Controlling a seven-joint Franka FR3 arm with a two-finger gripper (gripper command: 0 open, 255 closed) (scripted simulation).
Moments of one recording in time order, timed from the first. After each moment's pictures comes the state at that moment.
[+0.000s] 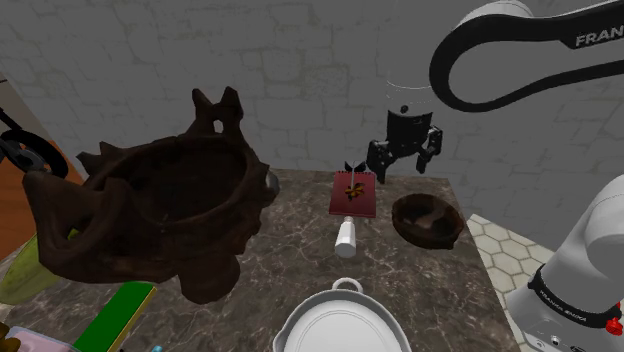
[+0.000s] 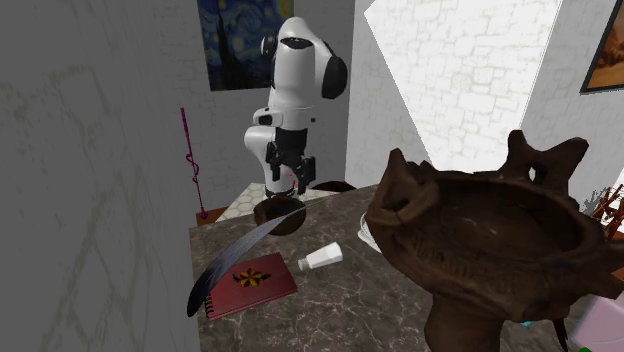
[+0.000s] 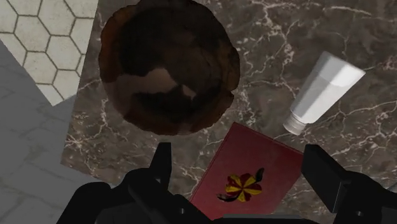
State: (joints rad) arm -0.02 -0.58 0.41 -2.42 0.14 1.86 0.78
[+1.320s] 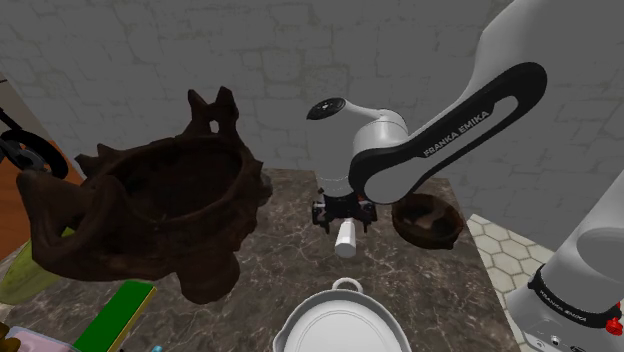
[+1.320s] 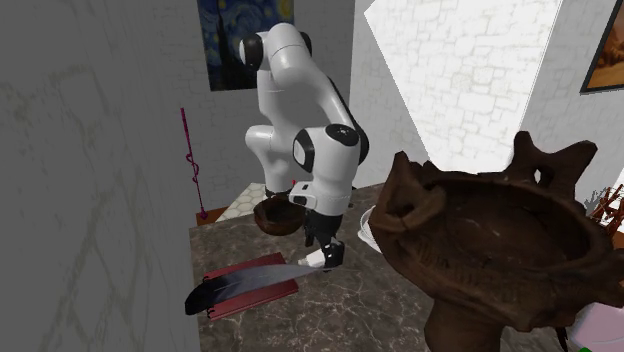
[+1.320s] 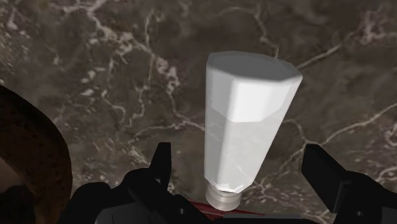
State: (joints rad) arm -0.14 0.03 0.72 -2.29 -0.15 2.19 1.49
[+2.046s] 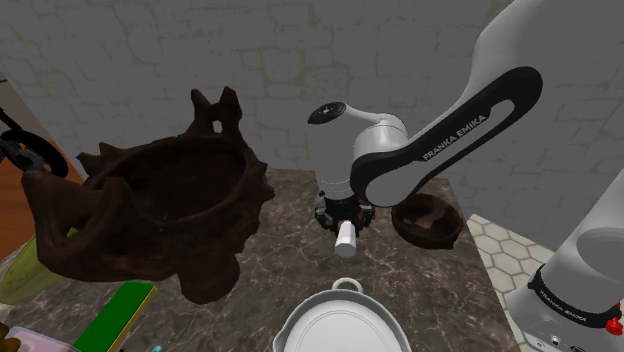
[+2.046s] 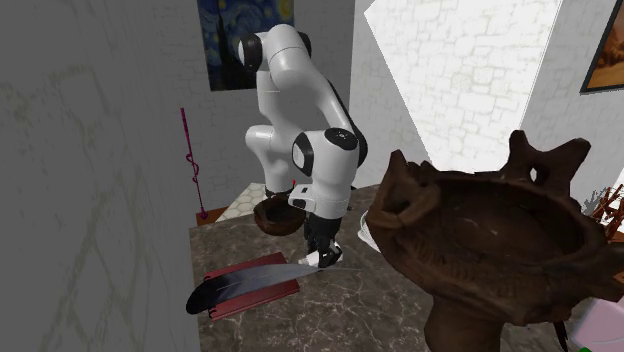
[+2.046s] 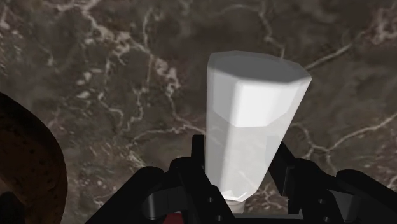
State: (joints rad) arm -0.14 0.04 0.72 -2.30 -0.16 2.21 1.50
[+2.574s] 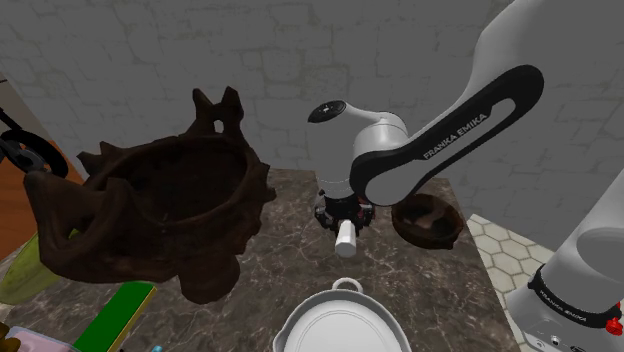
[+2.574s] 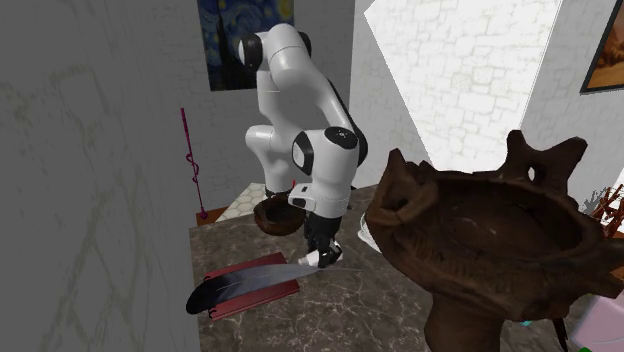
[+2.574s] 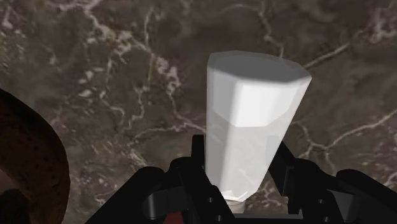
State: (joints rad) arm -0.14 0.03 0.72 -2.30 -0.15 2.20 1.50
